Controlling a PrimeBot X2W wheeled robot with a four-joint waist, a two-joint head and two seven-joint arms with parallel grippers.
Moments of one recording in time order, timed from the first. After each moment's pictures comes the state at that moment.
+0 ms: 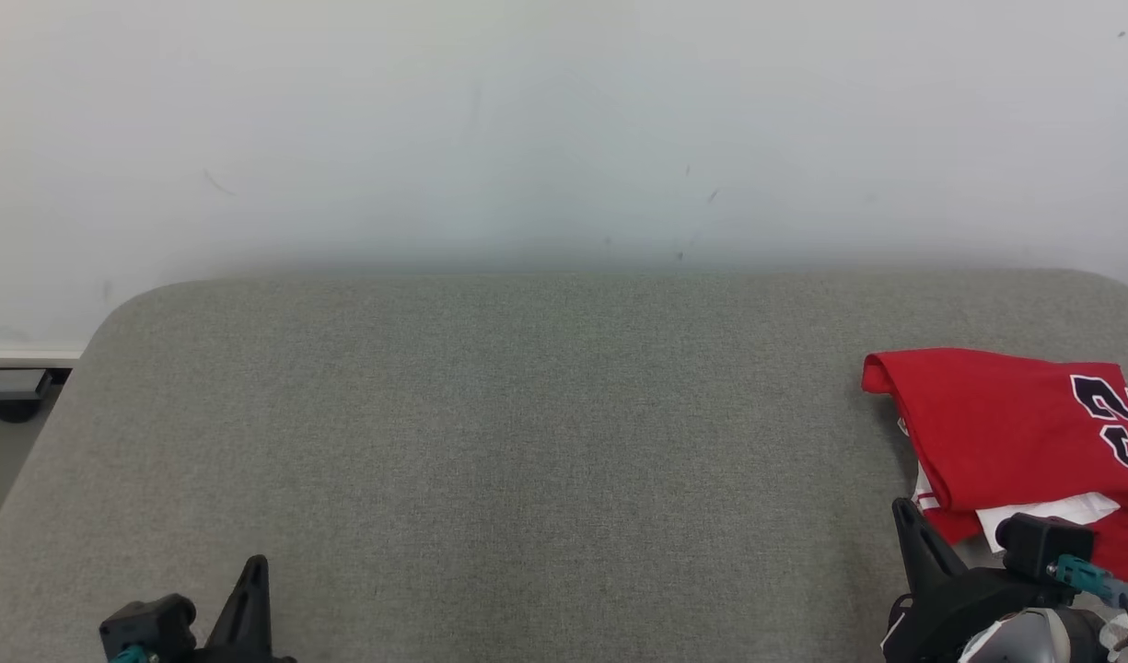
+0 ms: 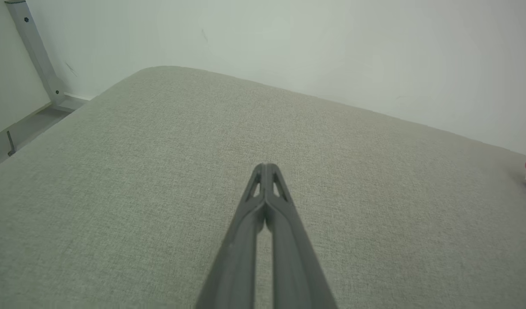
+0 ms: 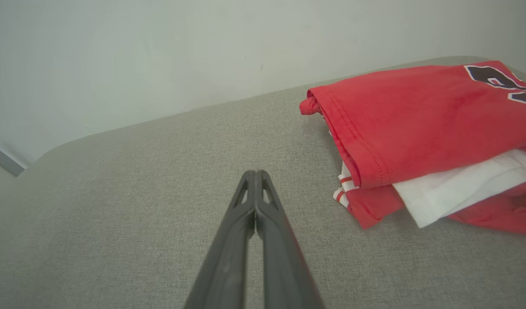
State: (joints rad) left arm -0.05 0.19 -0.25 0.30 -0.40 0.12 -0.09; right arm -0.04 -0.04 -0.09 0.30 0.34 0.09 0.04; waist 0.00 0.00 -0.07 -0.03
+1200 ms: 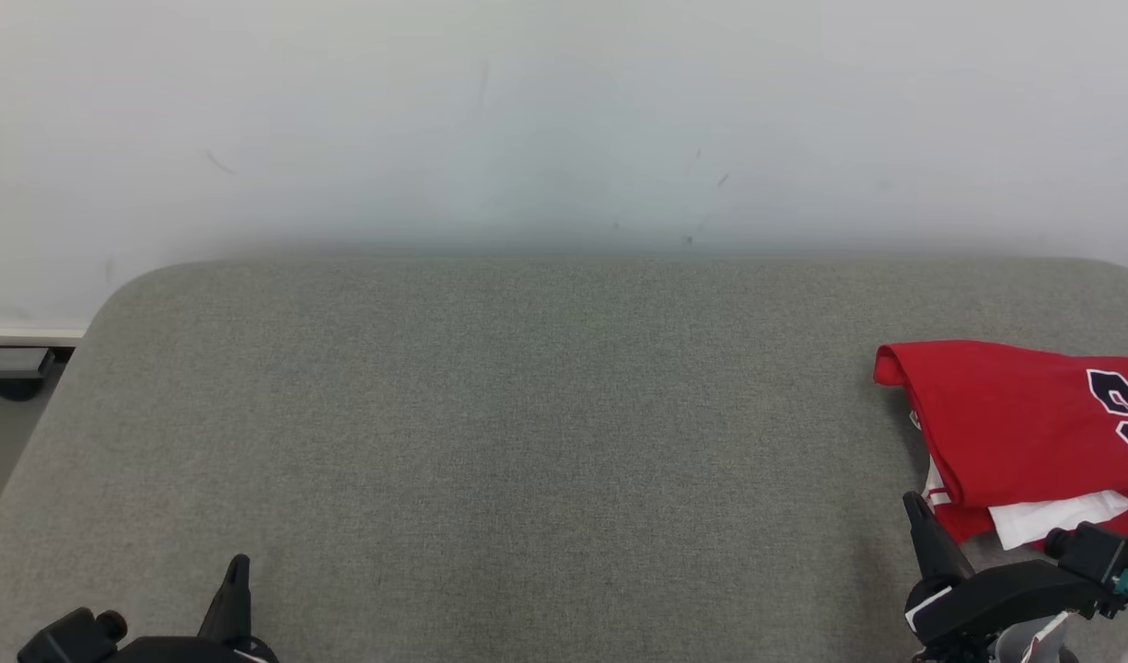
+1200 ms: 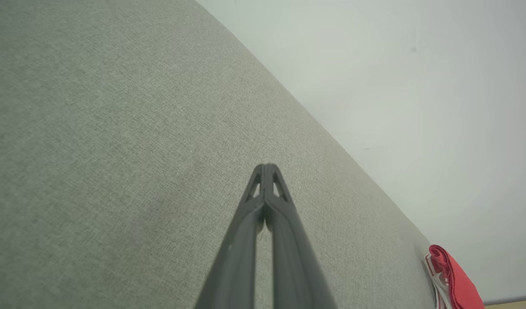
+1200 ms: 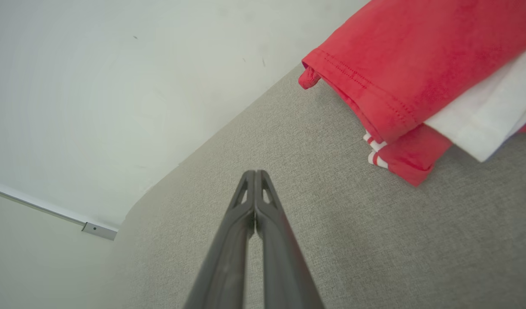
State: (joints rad) left arm -0.05 0.13 -0.12 0.31 -0.84 0.03 -0.01; right arm -0.05 -0.04 -0.11 0.32 0.81 0.10 0.07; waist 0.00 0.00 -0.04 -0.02
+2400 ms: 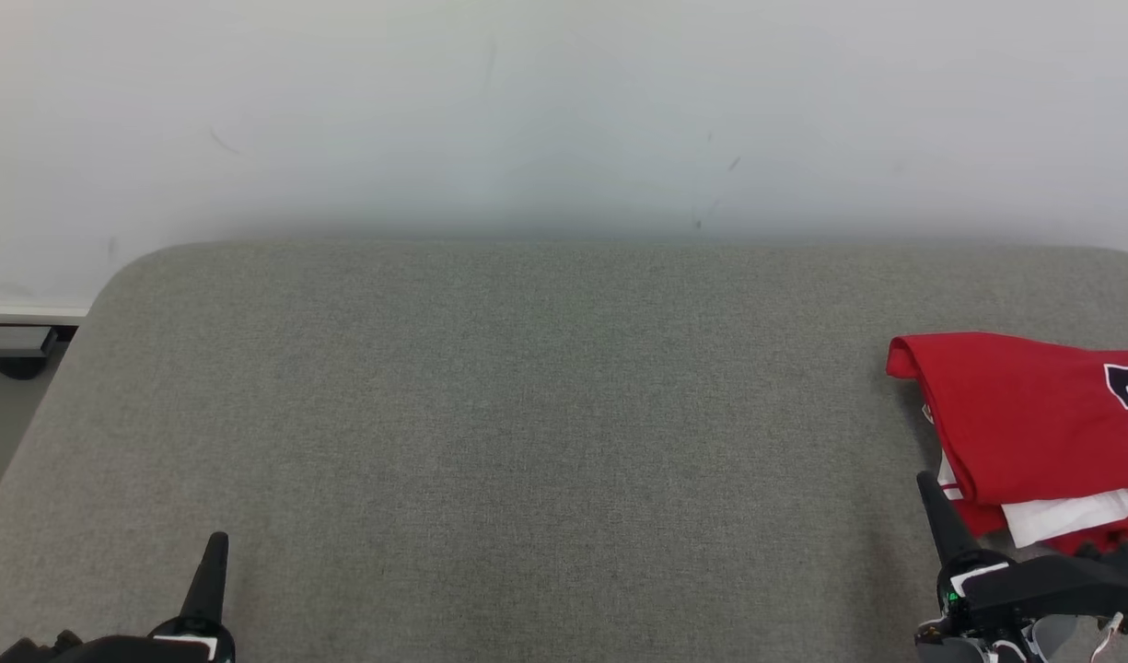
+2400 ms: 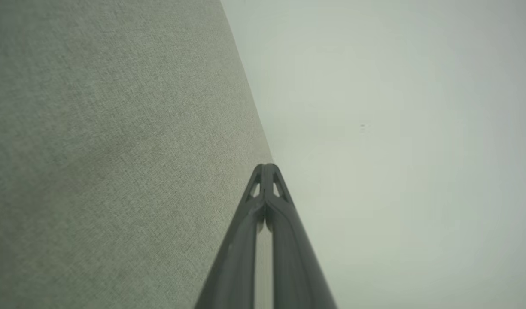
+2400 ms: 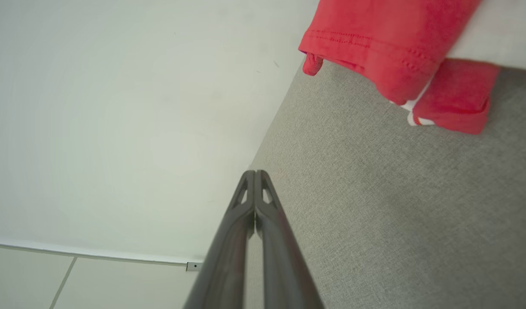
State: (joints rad) left arm -0.07 0.08 0.00 0.30 -1.28 -0.05 0.06; right arm -0.07 -0.04 -0.12 0.31 1.27 0.11 0.10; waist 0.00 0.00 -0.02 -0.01
